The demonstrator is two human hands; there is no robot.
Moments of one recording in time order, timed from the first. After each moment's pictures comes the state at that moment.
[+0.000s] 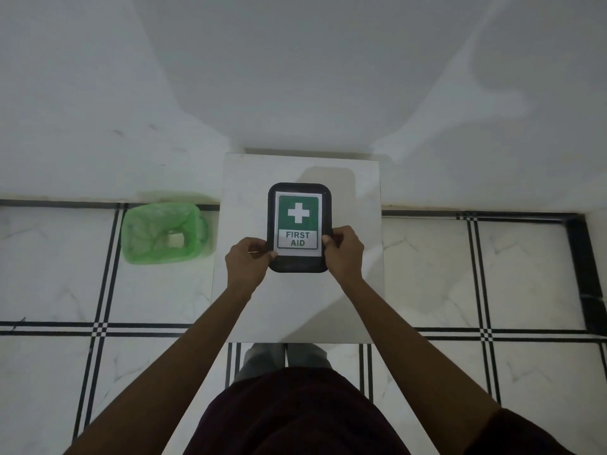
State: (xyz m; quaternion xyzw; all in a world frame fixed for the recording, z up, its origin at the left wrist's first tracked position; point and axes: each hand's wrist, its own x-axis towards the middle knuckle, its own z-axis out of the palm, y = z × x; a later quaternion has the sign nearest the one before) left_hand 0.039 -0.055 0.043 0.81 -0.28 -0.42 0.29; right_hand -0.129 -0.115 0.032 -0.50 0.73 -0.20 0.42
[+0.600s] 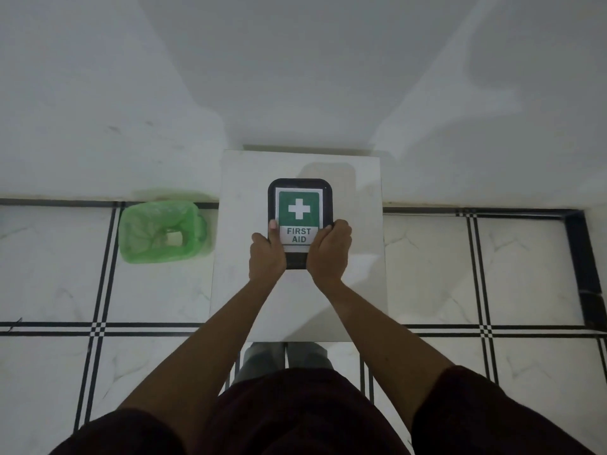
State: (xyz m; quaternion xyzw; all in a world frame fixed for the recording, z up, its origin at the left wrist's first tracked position) left_hand 0.004 -0.082 0.024 0.83 -0.22 -0.43 0.26; right_hand -0.086 -0.105 0.005 -0.52 0.78 -0.26 0.23
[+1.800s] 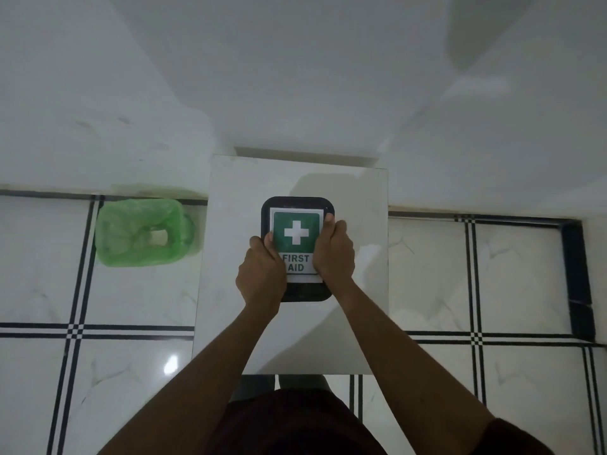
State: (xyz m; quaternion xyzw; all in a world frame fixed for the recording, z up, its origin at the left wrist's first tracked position) left_hand 0.007 -0.108 0.004 0.89 -0.31 -0.29 0.18; right_hand -0.091 -0.168 -0.006 -0.51 0.77 -0.15 0.36
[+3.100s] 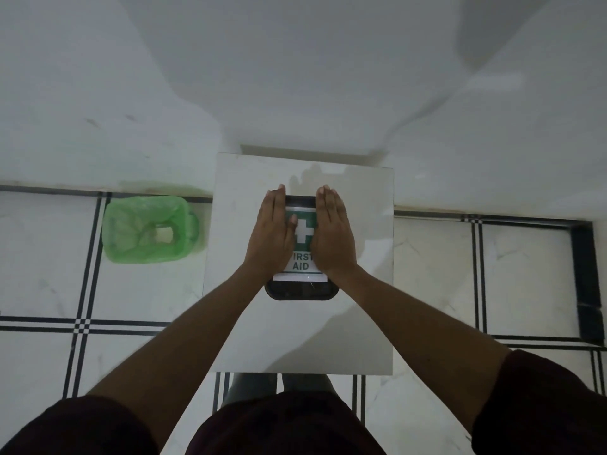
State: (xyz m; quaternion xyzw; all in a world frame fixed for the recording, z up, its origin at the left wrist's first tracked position) left_hand 0.036 -0.148 -0.008 0.72 -0.55 -0.33 0.24; right_hand -0.095 -0.182 -0.018 -0.80 0.55 -0.11 0.21
